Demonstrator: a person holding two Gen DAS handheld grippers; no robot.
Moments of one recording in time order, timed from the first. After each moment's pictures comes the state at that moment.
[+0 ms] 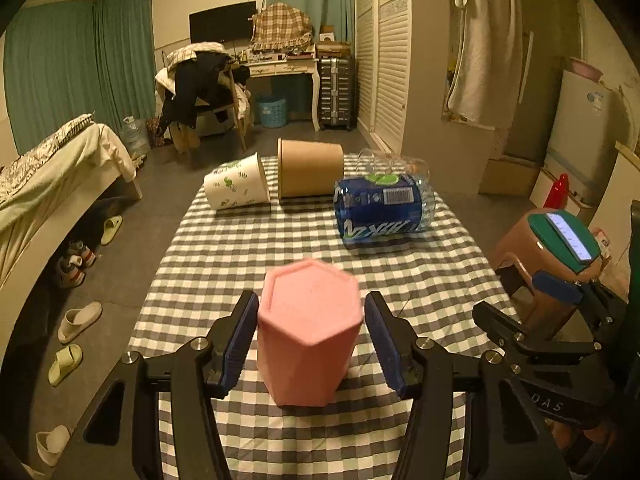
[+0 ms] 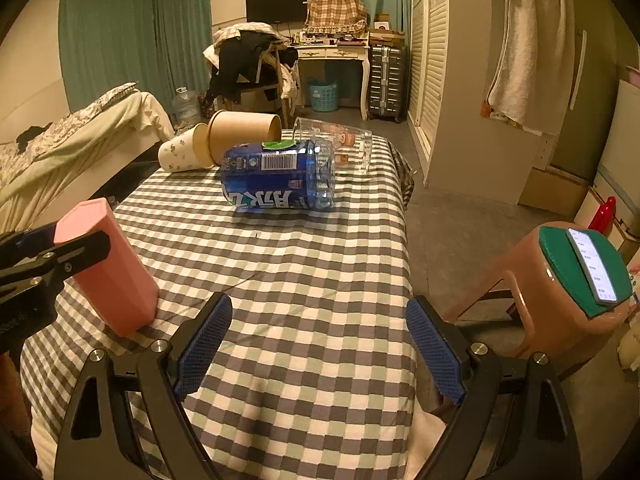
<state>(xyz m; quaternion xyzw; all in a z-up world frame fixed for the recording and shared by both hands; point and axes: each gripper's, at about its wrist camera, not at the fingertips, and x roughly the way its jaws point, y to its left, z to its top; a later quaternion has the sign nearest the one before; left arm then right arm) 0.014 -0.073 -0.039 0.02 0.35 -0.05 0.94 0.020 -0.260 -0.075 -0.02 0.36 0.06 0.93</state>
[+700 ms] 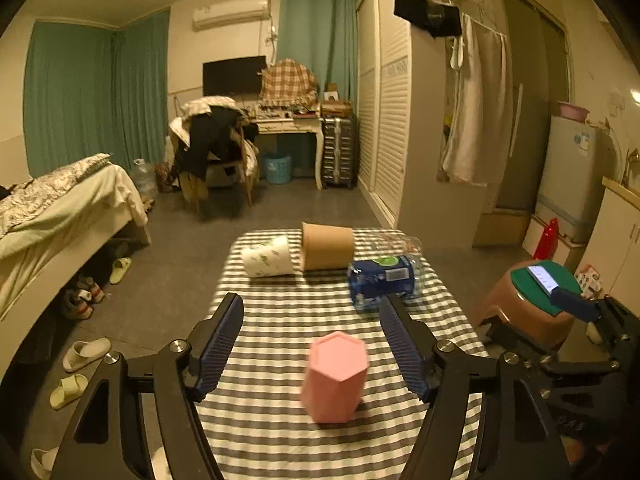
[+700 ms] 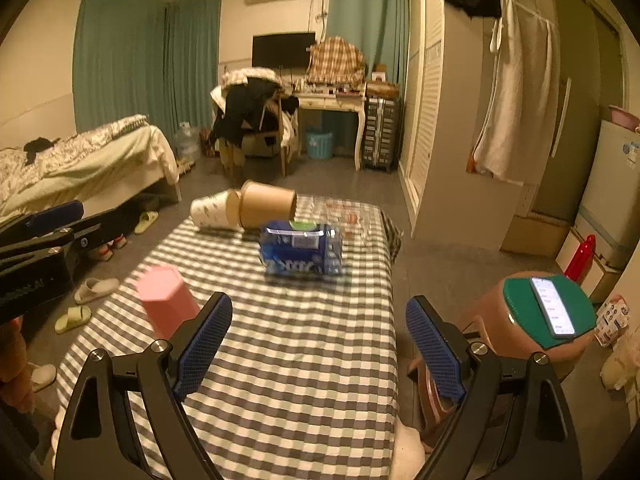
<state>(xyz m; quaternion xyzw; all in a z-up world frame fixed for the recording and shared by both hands) -0.036 -0.029 0.038 0.01 0.25 -0.05 0.97 -0.050 -0.233 0.013 -0.04 0.27 0.05 0.96</state>
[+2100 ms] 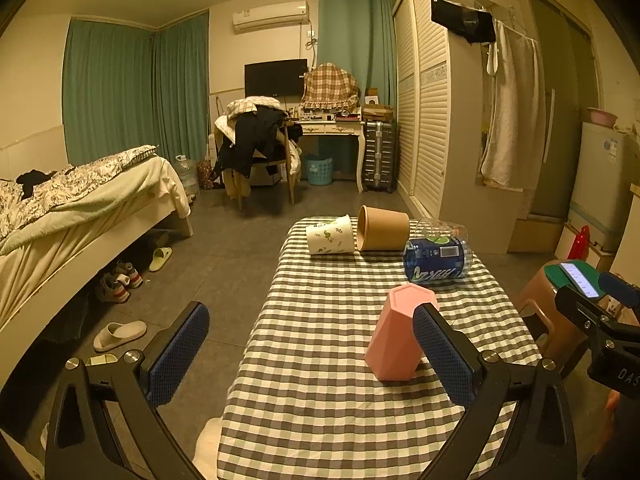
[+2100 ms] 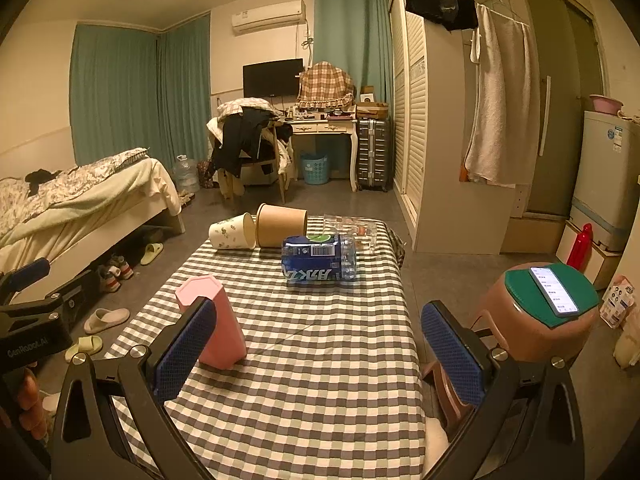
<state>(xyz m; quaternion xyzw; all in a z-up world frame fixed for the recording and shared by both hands) -0.083 0.016 0.009 0.00 0.24 0.02 0.97 -0.092 -0.217 0.016 0.00 0.23 0.04 0.97</state>
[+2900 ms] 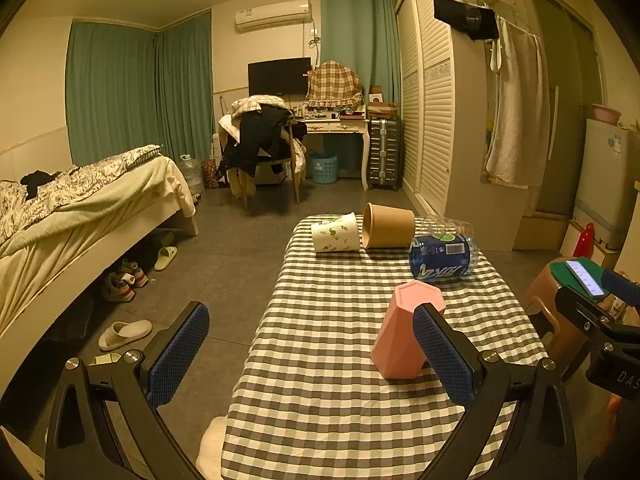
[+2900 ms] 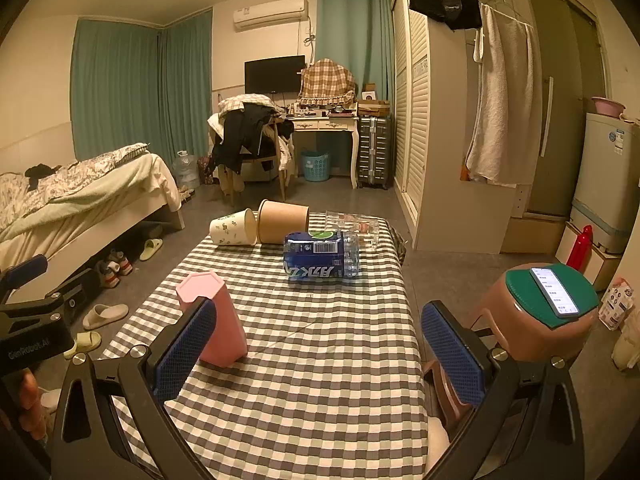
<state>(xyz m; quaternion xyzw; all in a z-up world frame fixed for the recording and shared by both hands) -0.082 0.015 0.006 0.01 0.24 0.03 0.97 -0.090 -0.213 0.014 0.00 0.23 0.04 0.97</state>
